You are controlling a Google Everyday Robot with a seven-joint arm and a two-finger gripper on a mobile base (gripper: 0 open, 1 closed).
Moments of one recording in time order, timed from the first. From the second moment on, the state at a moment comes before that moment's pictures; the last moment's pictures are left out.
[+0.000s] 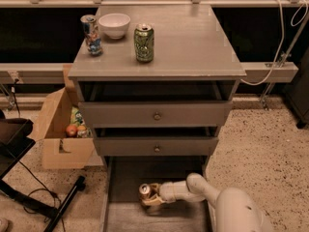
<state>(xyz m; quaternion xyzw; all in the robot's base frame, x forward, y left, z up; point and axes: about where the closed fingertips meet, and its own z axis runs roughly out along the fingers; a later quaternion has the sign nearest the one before) 0.546 0.036 0.180 -0.54 0.60 0.45 0.38</state>
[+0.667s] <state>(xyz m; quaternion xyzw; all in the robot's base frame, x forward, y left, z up) 0.544 0.041 0.179 -0.54 0.60 0.45 0.38</state>
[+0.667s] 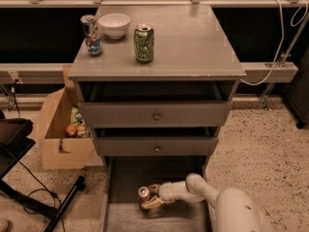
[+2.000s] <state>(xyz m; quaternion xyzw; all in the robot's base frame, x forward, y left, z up) 0.539 0.045 0.184 -0.54 0.60 0.45 0.38</state>
